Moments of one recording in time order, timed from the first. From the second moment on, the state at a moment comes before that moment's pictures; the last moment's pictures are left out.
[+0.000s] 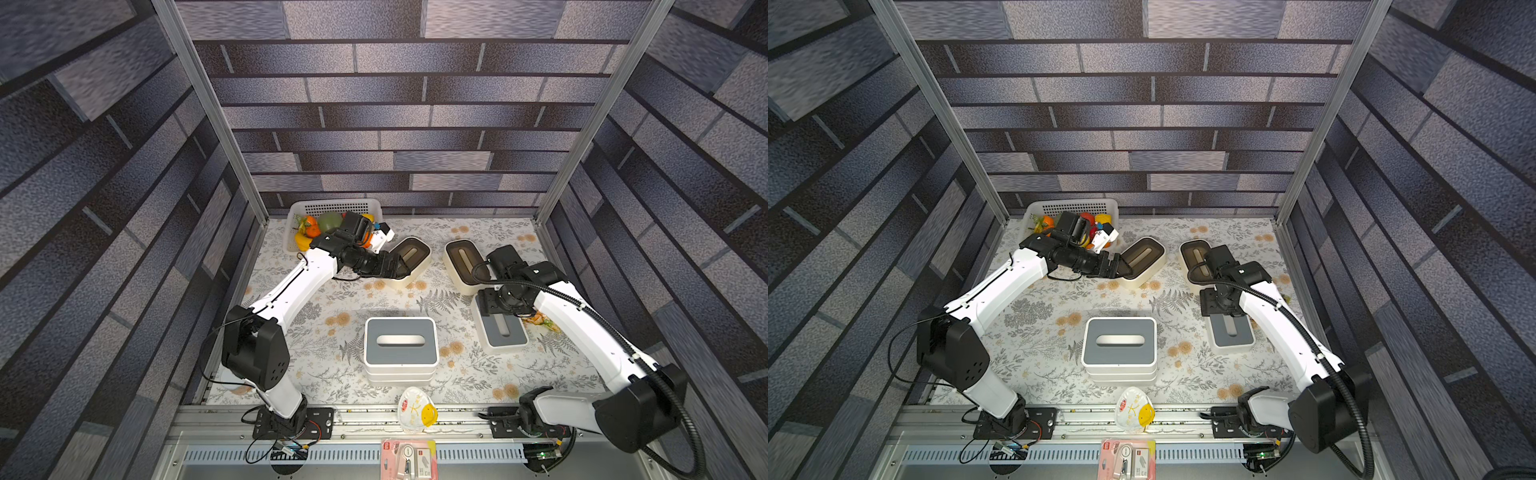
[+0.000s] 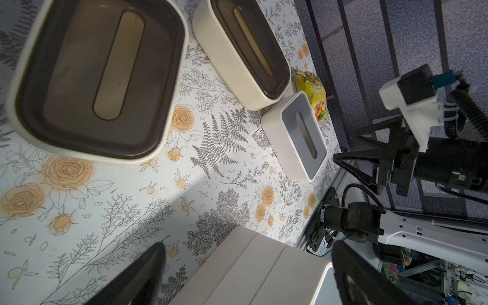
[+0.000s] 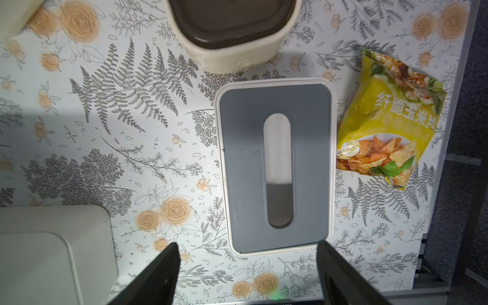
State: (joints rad) left arm -0.43 1.64 1.47 -0.78 0.69 -0.22; right arm 0.39 1.31 1.16 -1.20 0.14 0.30
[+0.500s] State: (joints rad) left arm -0.44 1.64 1.42 -0.65 0.67 -0.30; right arm 0.33 1.45 1.04 -1.10 0.07 0.30
